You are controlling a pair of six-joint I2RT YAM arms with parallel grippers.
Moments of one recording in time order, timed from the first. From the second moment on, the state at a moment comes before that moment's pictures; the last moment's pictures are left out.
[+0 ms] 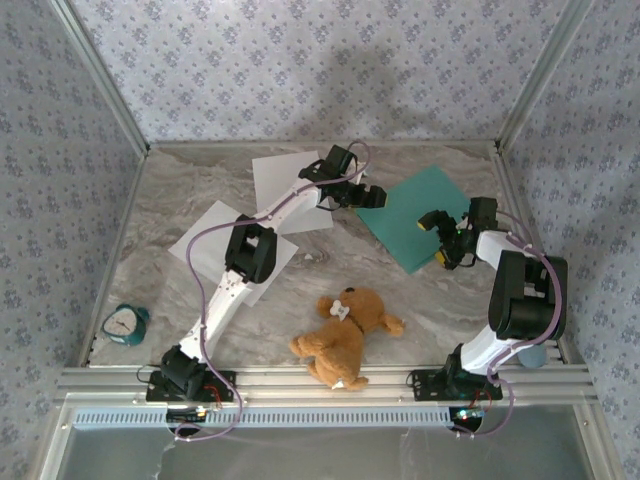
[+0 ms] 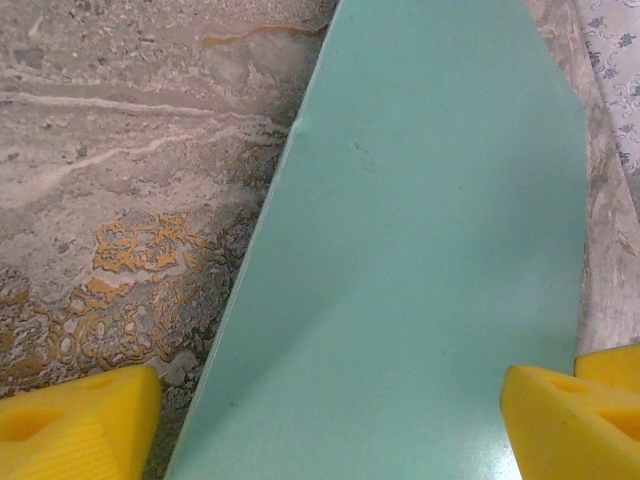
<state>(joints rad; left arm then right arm) -0.63 2.76 2.57 -0.65 0.57 -0.40 -0.17 1.60 0.83 -0.25 -0.49 0.80</state>
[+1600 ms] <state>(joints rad) -0.63 2.76 2.57 -0.66 0.58 -0.40 -0.16 1.66 0.84 -0.18 -0.48 0.83</state>
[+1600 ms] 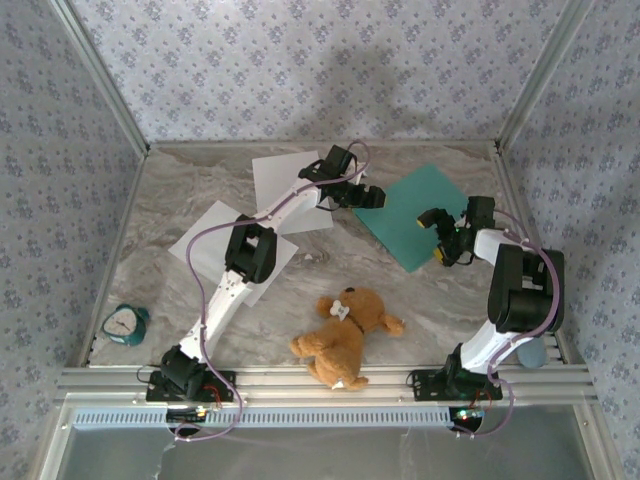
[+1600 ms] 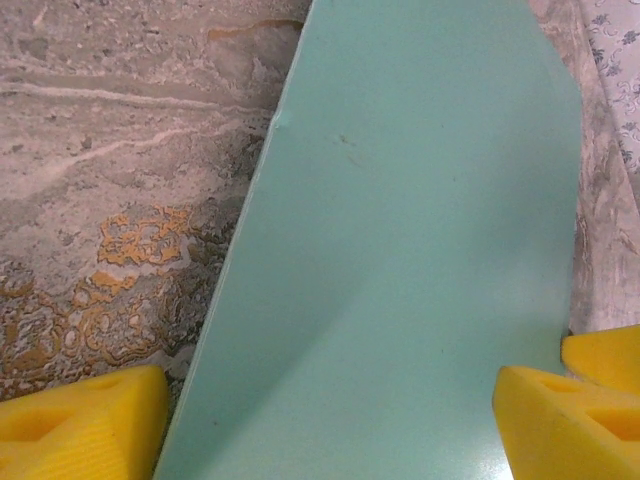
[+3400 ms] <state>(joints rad) -0.63 2.76 2.57 -0.67 0.59 -0.40 -0.15 1.65 0.83 -0.17 -0.48 0.80</state>
